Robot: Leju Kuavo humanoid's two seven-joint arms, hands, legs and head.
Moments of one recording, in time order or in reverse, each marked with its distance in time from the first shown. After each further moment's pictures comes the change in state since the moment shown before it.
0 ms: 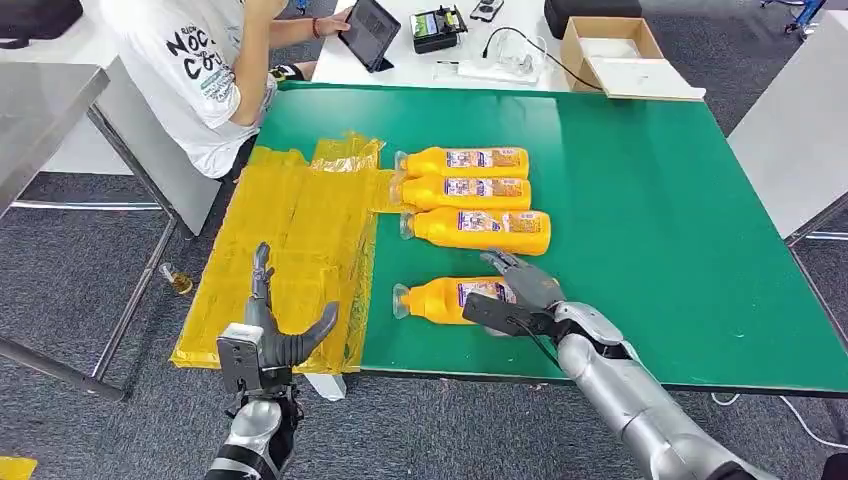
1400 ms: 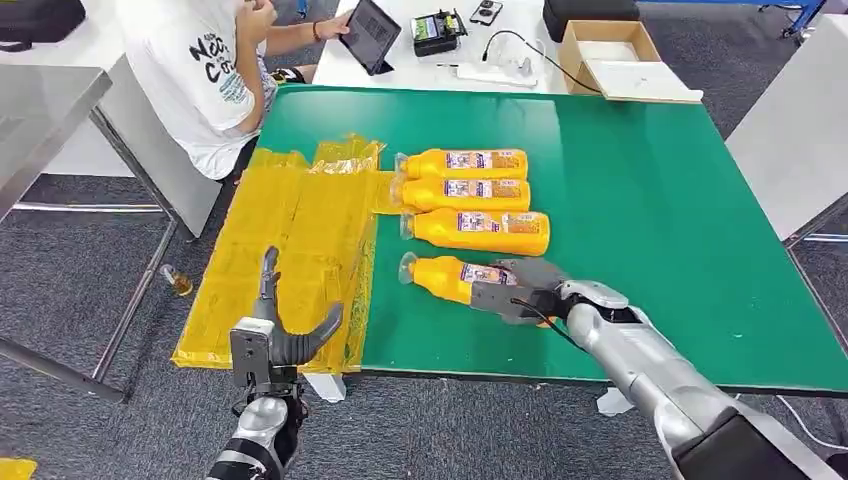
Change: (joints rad) left arm -0.042 0.000 0.000 0.100 0.013 0.024 0.000; right arm -0.199 -0.015 0.248 0.239 -0.096 0.186 0.050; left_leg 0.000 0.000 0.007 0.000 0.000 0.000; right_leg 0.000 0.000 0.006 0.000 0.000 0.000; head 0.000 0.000
